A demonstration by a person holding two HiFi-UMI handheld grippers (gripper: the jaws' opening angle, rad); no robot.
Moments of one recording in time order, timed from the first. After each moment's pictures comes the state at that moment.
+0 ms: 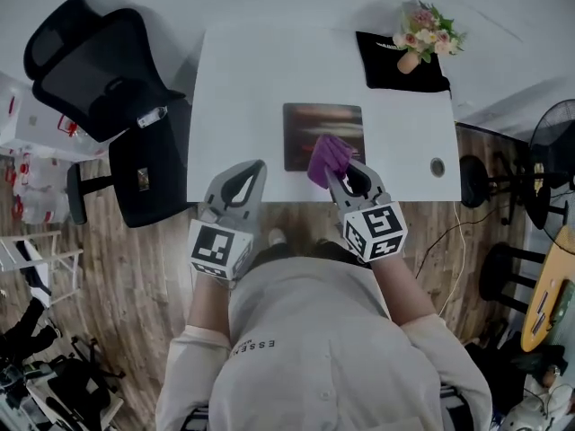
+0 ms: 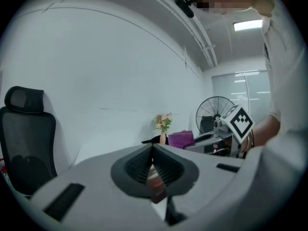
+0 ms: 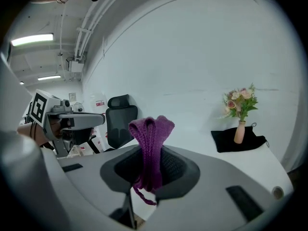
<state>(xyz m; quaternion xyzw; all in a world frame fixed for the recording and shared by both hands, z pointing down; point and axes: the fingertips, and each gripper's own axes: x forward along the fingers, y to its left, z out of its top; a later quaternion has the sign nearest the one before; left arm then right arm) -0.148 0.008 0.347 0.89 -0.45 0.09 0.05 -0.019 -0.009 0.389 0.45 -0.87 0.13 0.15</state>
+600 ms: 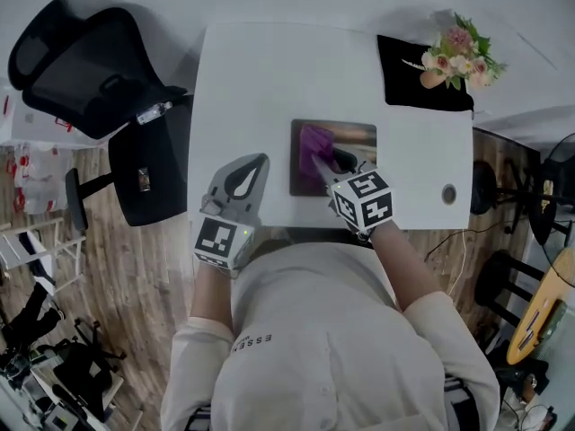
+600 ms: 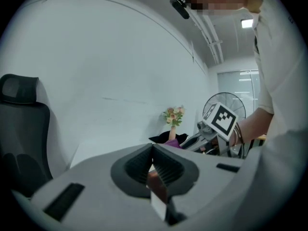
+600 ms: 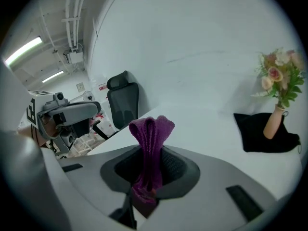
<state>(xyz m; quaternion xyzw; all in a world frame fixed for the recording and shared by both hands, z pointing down) -0.150 -0.099 0.390 0.88 -0.45 0.10 0.07 -0.054 -0.131 0.467 0.35 -0.87 0.22 0.26</state>
